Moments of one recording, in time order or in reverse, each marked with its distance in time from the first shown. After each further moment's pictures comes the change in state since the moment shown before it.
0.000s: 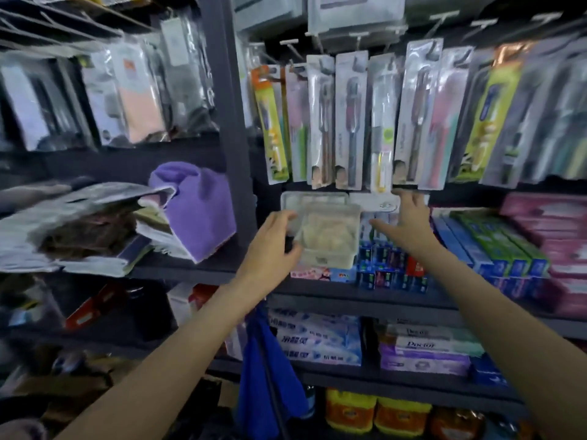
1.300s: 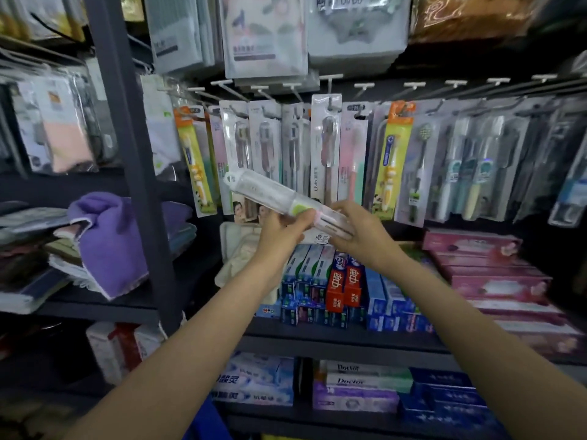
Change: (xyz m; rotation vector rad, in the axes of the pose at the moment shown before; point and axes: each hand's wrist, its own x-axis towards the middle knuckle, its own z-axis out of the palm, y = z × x) left_hand 0.083 0.137 0.090 -0.959 0.051 -0.326; right_hand 0.021 0.044 -0.096 0.054 -0.073 -0.459
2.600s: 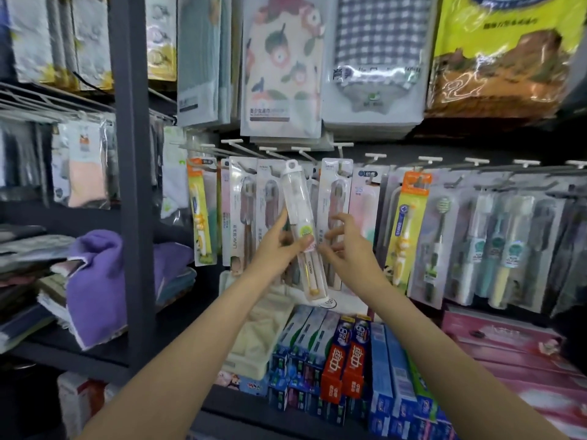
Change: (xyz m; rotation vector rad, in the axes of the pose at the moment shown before) left_hand 0.079 0.032 0.001 0.289 -0.039 0.186; right_hand 0.083 0.009 -0.005 0.230 0.126 -0.049
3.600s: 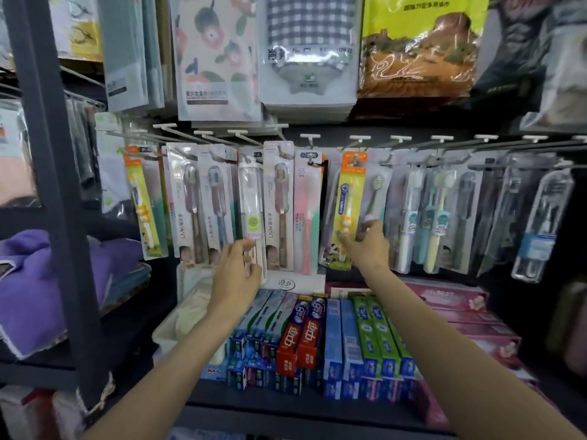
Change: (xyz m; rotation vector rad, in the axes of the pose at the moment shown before) left_hand -0.042 -0.038 0.041 0.460 0.222 0.069; right_hand -0.024 0.076 -0.062 0.019 0.351 0.584
